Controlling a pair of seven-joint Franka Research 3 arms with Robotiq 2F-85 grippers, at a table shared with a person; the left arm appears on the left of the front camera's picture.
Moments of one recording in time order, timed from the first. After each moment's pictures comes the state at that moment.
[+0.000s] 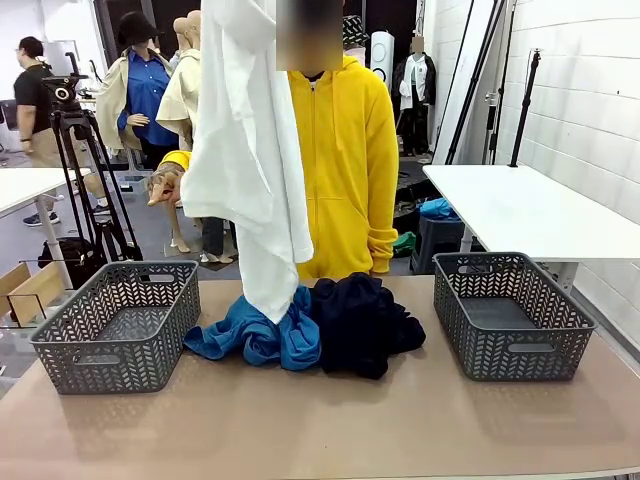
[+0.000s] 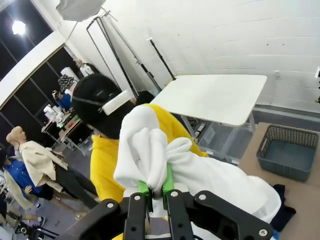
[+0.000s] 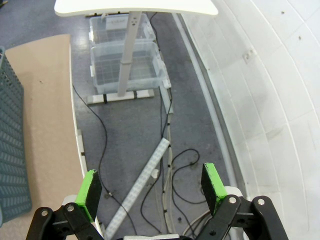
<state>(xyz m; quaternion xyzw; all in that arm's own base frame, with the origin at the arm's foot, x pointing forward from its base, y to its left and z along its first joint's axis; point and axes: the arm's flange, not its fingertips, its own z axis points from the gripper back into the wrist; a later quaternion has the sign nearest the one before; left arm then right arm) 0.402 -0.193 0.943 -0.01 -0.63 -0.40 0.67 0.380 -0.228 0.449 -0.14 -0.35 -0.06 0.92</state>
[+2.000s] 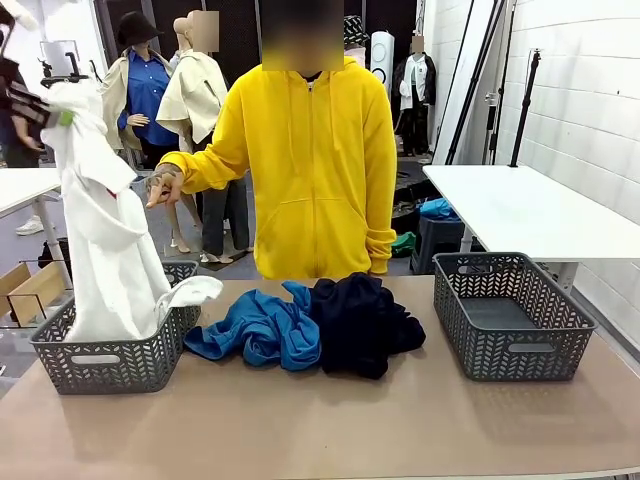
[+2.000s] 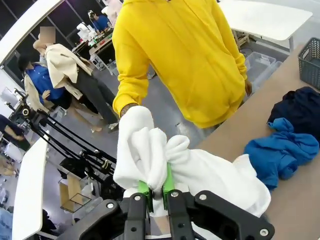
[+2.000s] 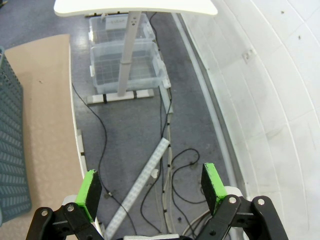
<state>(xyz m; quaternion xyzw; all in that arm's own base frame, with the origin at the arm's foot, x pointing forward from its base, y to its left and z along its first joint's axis) 0.349 -0.001 0.685 0.09 -0.55 -0.29 0.78 0.380 -0.229 0.449 -0.14 -0.35 -0.06 0.92</state>
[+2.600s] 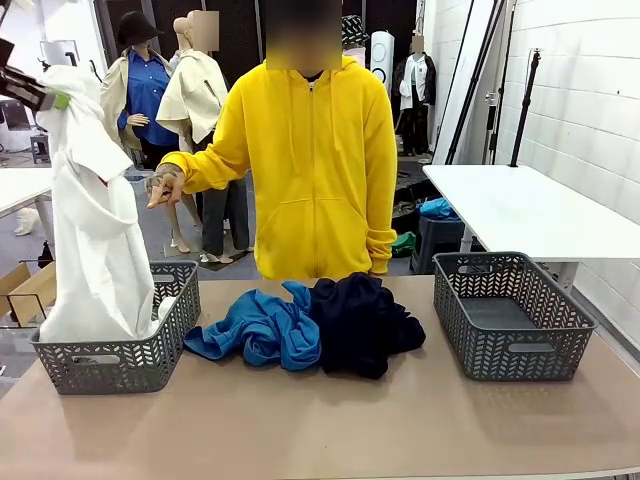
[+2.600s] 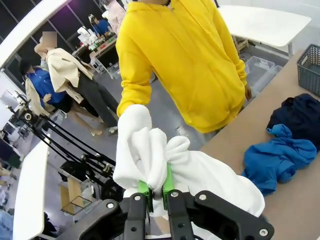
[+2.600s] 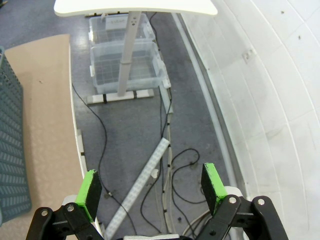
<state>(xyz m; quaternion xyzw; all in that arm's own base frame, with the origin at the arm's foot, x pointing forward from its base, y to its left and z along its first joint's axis) 0.353 0.000 0.703 0.08 -0.56 -0.29 0.78 0.380 -0.229 0.449 -0.14 -0.35 -0.06 0.92</state>
